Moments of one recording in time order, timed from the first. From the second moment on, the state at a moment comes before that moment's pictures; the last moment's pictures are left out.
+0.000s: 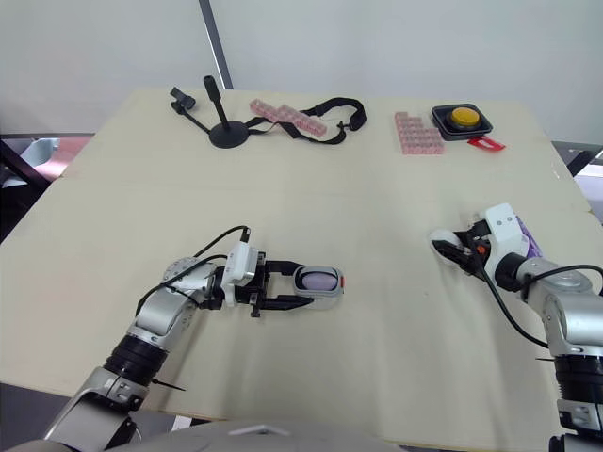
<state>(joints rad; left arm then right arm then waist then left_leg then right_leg) -0.29 0.29 -0.29 0.12 -0.33 -0.10 -1.27 -0.11 -0.71 -0.25 0.00 0.46 0.63 0.69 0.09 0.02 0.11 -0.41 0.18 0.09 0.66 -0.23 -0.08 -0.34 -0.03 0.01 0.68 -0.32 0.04</state>
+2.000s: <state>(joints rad) -0.31 0.27 -0.29 0.15 -0.31 -0.10 -1.25 -0.47 -0.79 0.23 -0.62 0.66 0.89 0.90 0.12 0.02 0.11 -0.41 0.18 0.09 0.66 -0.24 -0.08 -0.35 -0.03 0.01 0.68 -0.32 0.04</state>
